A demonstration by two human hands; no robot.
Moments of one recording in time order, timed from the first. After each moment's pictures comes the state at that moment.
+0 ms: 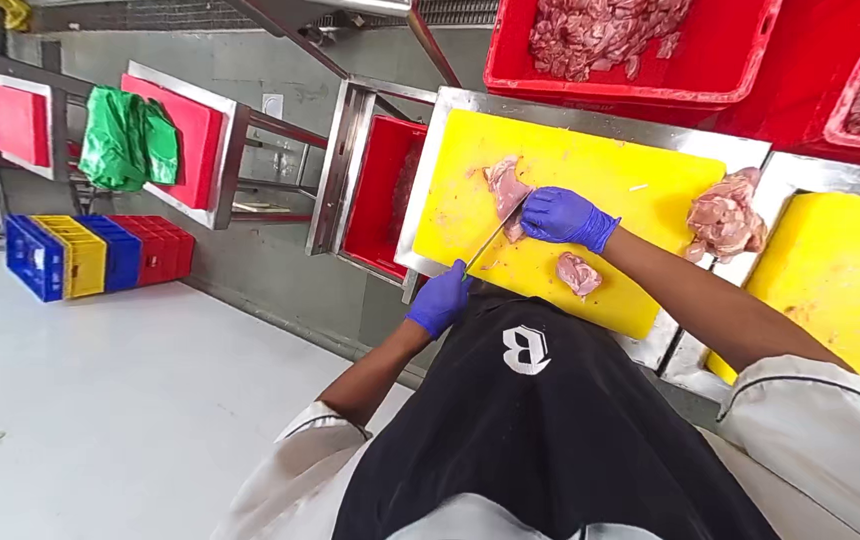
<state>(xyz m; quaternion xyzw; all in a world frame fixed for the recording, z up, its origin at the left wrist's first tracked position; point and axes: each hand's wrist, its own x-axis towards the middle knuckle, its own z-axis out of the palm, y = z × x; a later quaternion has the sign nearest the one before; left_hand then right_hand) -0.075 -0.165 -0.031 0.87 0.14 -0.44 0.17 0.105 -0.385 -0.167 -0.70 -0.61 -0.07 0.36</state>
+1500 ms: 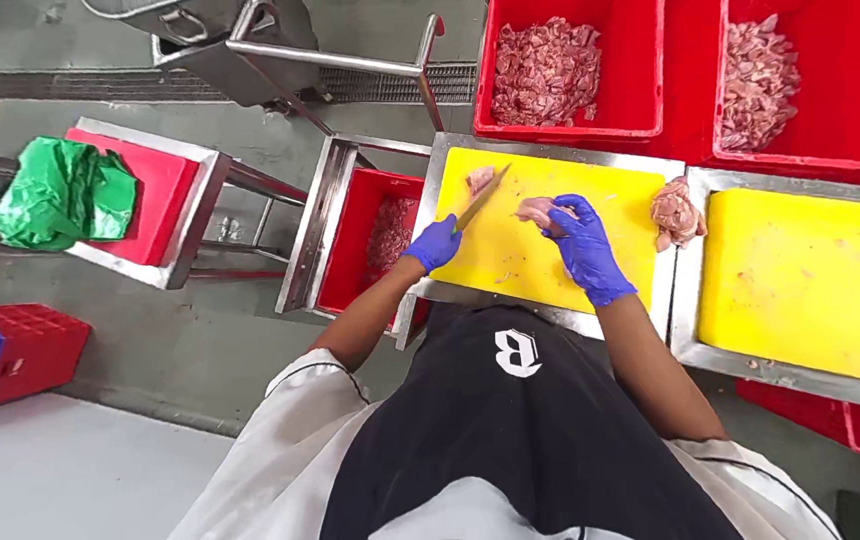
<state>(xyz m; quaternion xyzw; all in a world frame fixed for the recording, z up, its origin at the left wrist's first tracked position) 0.027 -0.077 -0.055 0.91 -0.01 -0.34 0.24 0.012 -0.352 -0.036 -0.57 0.09 0.11 0.81</state>
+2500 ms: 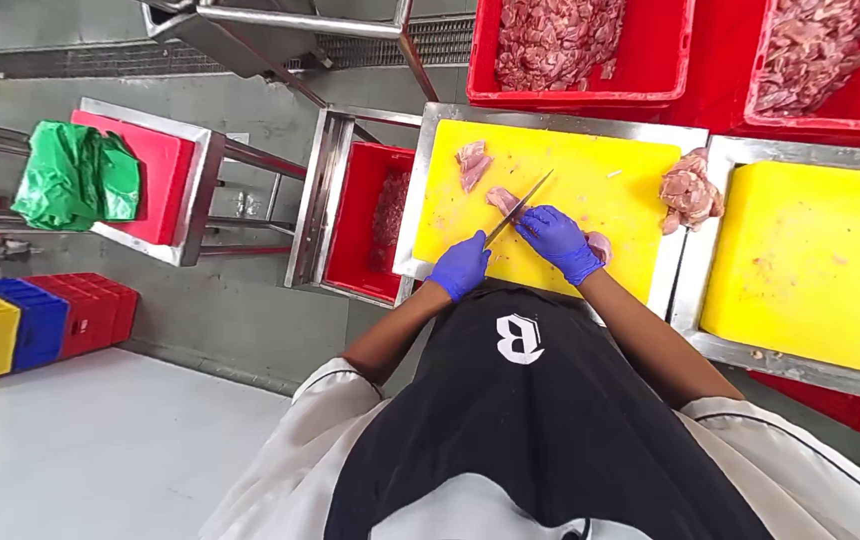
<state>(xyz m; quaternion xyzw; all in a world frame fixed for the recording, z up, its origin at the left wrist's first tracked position) -0.029 -0.162 -0.048 0.89 0.01 -0.40 0.21 0.013 -0.377 -0.146 -0.90 -0.30 -0.04 0.32</state>
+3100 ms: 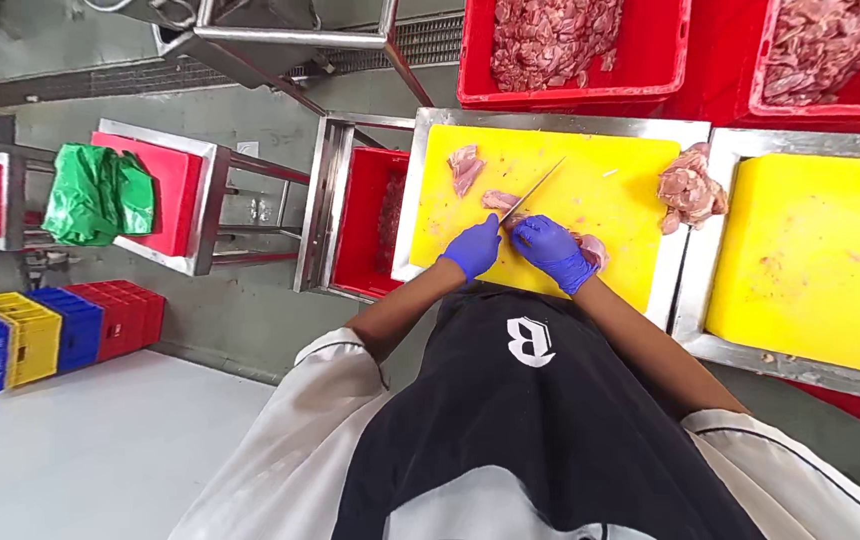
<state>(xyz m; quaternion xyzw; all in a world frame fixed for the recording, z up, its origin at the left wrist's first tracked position) 0.017 -0.197 -0.045 0.89 -0.01 -0.42 0.16 0.002 -0.373 -0.141 -0.89 -0.28 -0.02 0.36</state>
